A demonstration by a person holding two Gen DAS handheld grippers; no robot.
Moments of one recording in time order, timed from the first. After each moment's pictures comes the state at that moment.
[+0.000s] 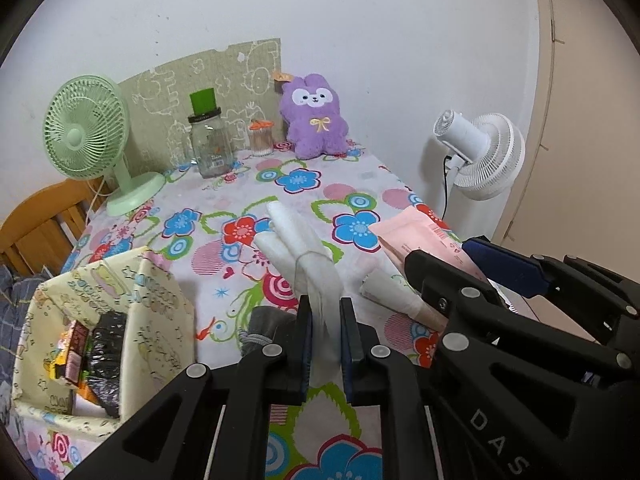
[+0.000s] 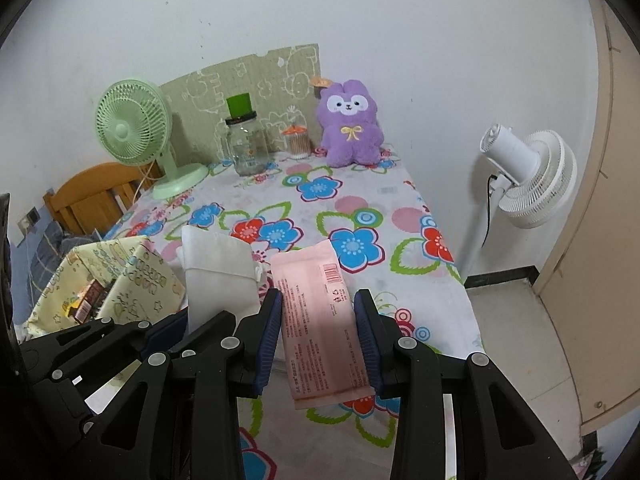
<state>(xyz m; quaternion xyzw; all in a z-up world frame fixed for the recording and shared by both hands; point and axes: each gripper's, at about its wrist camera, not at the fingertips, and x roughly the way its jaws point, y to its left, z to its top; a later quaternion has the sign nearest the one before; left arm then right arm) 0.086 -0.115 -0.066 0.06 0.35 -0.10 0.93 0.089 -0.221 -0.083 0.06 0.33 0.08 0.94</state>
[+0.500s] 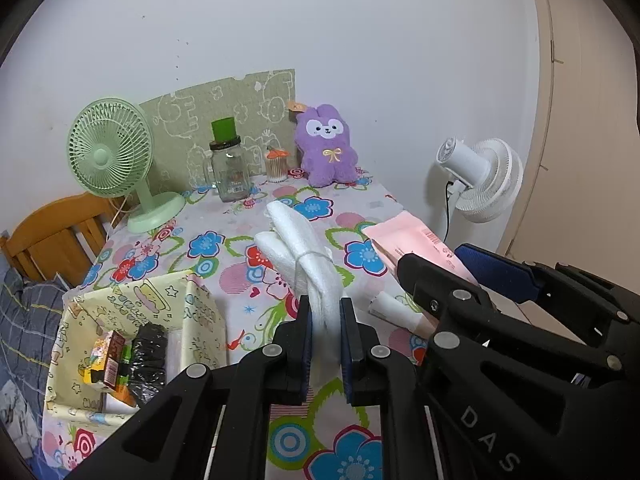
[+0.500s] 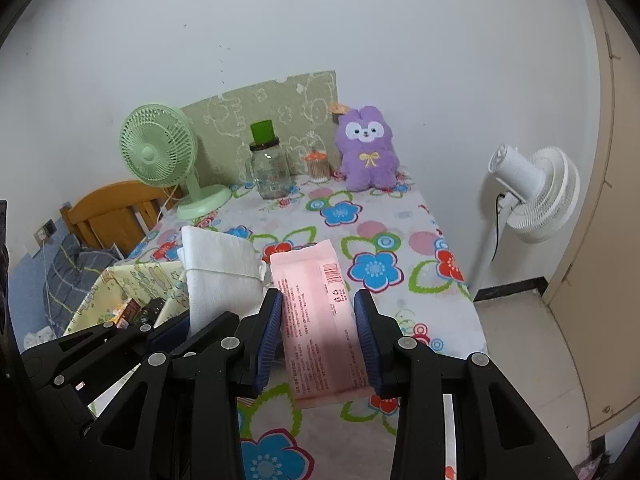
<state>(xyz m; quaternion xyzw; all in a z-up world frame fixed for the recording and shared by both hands) 0.060 -0.099 -0.025 0.05 0.32 -0.09 0.94 0.066 -0.207 -0.044 0.07 0.30 0.09 0.95</state>
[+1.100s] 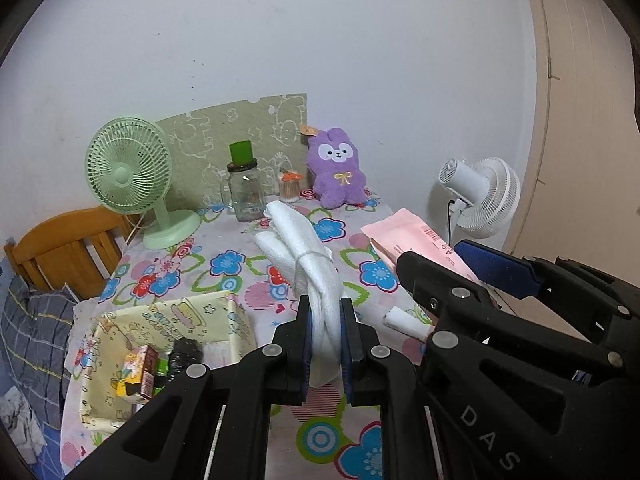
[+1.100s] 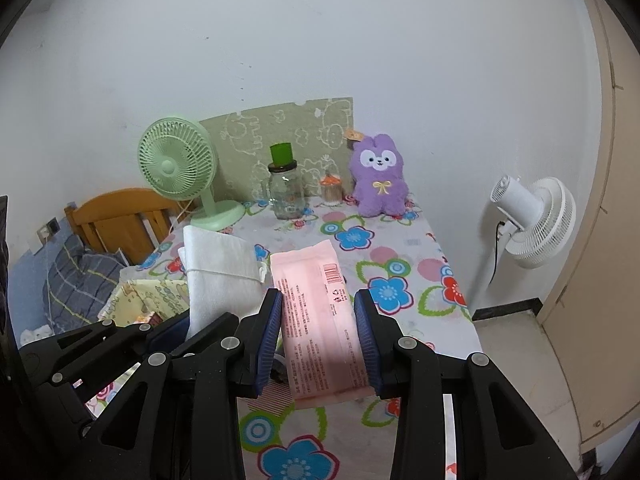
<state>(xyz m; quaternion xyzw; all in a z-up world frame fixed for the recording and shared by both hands) 0.046 -0.067 0.004 0.05 0.29 -0.09 0.95 0.048 -0.176 -0.005 0.05 0.27 0.09 0.96</state>
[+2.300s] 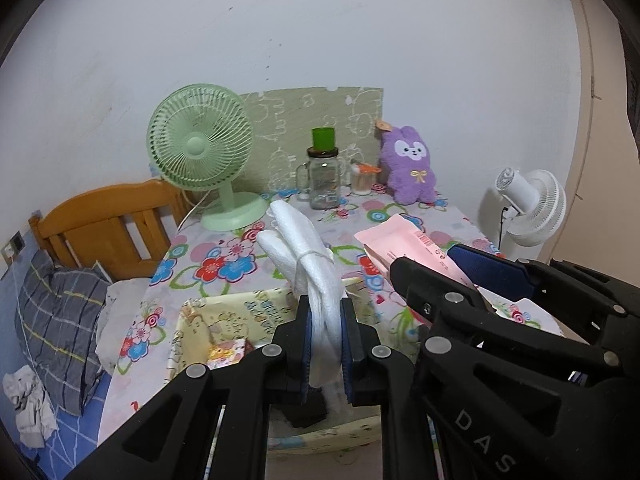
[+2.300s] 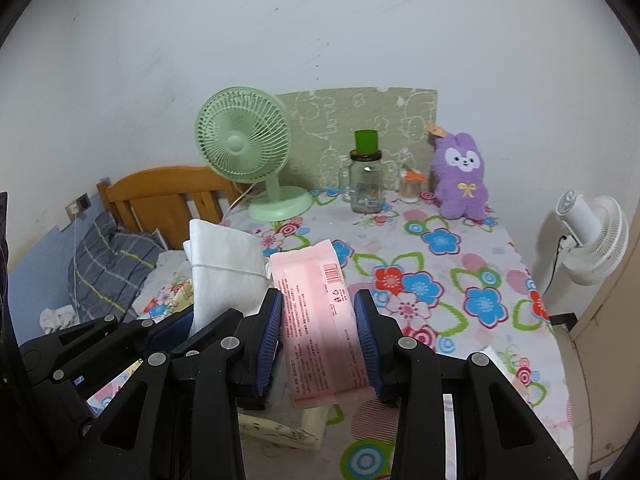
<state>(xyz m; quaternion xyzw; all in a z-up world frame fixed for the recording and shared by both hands) 0.061 0.054 -0.003 0.03 0.31 -0.03 0.95 0.079 -0.054 -0.007 0.03 0.29 0.17 0.94</state>
